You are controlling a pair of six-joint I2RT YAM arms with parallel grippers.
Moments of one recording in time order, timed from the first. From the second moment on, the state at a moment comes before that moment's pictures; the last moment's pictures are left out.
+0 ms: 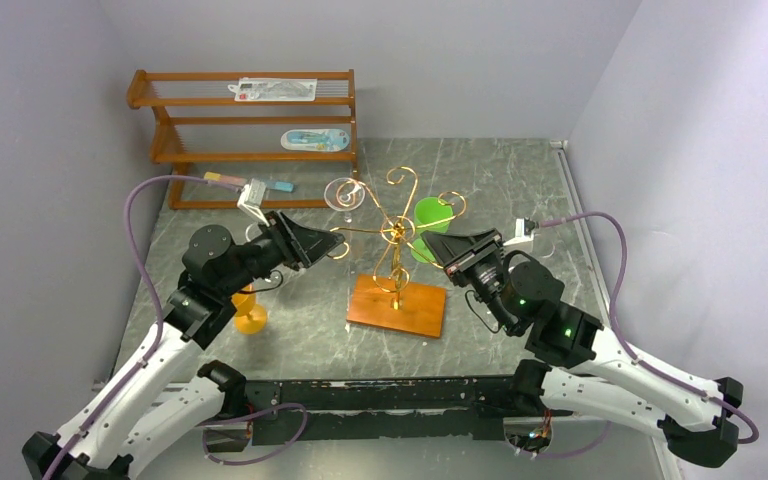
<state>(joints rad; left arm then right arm) -0.53 0.74 0.72 0.01 0.35 -0.86 1.05 0.67 0.74 -0.09 0.57 1.24</state>
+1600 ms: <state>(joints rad) -0.38 0.83 0.81 0.03 0.45 -0.75 1.00 0.86 0.65 0.34 0.49 1.03</state>
